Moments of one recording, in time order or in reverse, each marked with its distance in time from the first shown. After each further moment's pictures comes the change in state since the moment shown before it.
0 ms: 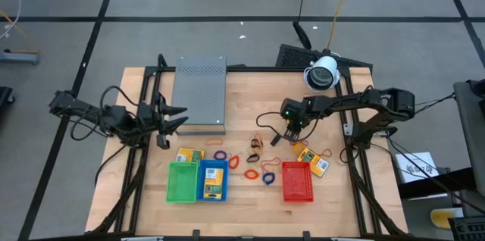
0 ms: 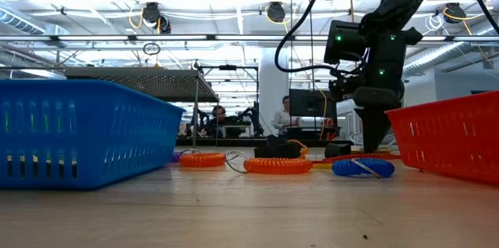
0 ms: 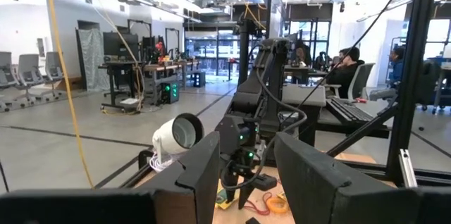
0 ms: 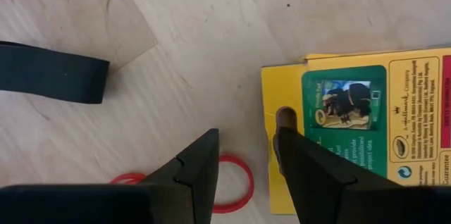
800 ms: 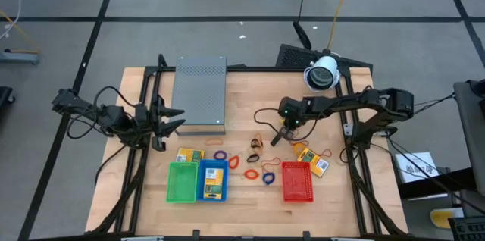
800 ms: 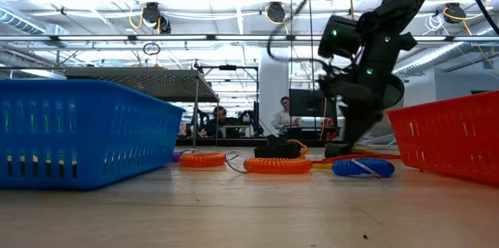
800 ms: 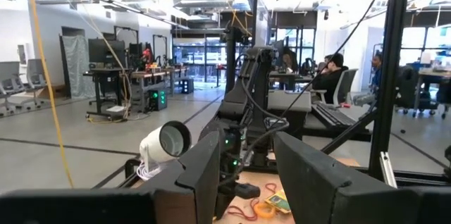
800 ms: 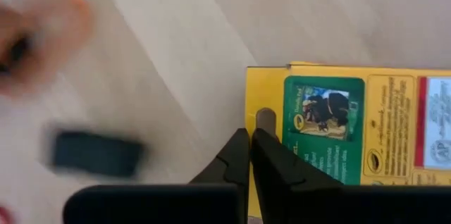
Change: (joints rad) left arm -0.050 -0.025 0.000 -0.002 -0.001 0.023; right arm 0.005 0.000 -0.005 0.199 -0.005 0.073
